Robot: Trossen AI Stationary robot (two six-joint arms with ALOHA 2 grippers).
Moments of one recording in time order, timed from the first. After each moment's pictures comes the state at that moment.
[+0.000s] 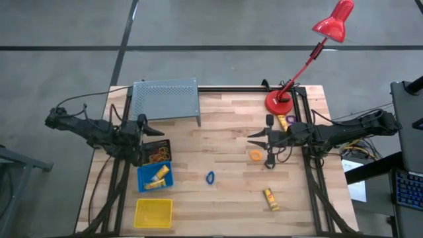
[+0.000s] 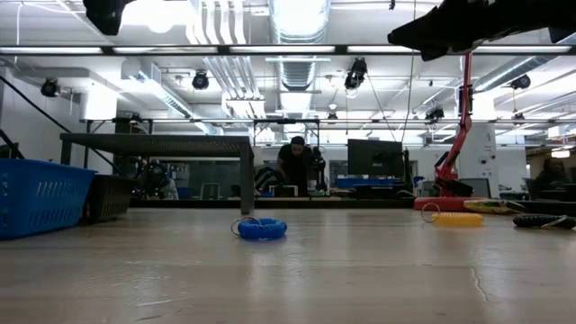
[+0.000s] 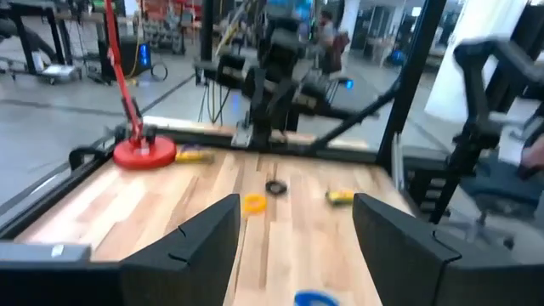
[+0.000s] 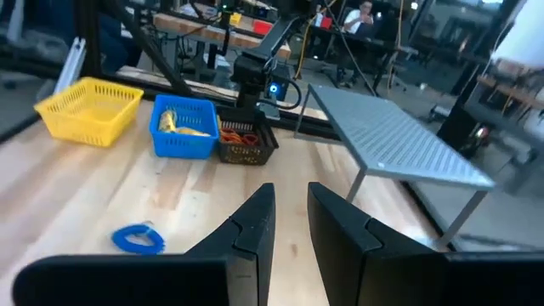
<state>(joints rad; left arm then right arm) -0.37 0.48 0.57 -0.22 -0.37 -0.16 0.13 0.86 0.45 0.24 0.18 -0.16</state>
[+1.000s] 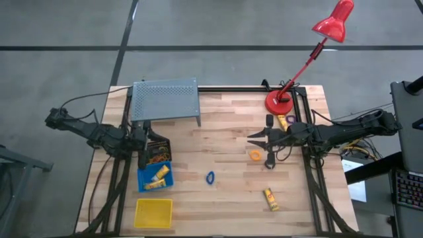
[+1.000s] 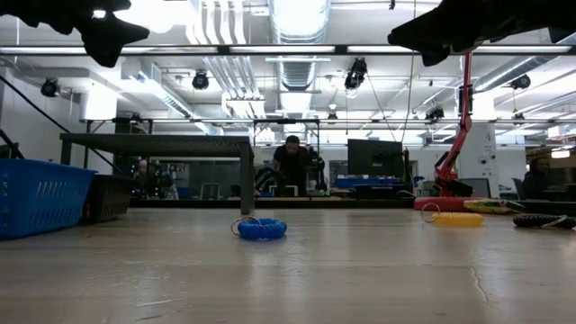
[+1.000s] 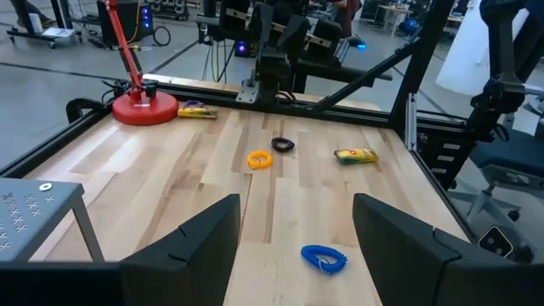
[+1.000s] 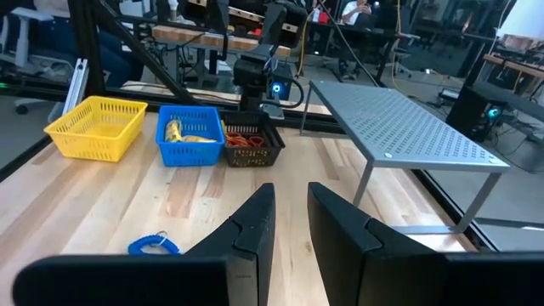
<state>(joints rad) -0.37 0.48 0.45 -0.21 -0.37 -0.21 0.13 0.86 0.45 0.24 0.18 -0.08</state>
